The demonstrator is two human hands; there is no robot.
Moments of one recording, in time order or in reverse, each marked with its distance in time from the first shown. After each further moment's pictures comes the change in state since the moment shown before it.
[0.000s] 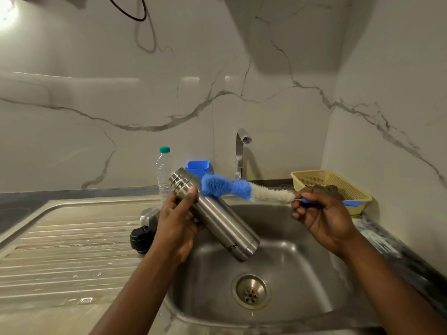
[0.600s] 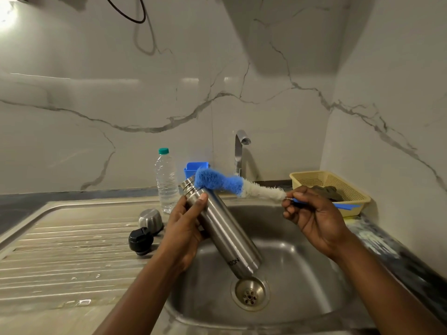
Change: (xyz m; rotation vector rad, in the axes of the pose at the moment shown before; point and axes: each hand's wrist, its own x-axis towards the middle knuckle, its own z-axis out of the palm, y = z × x) left_hand -0.005 -0.011 0.005 0.185 -0.053 -0.023; right_hand -0.003 0.005 0.010 -0.033 -0.040 -0.047
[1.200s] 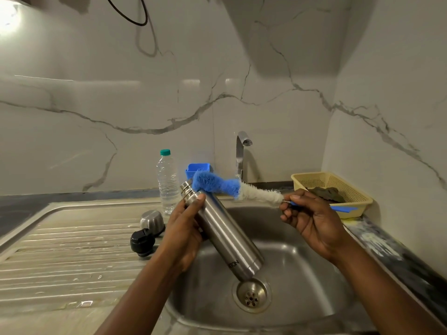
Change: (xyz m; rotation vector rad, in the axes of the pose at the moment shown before) left_hand 0.001 0.004 0.000 -0.061 0.022 -0.050; right_hand -0.001 0.004 0.005 -0.028 0.001 0.023
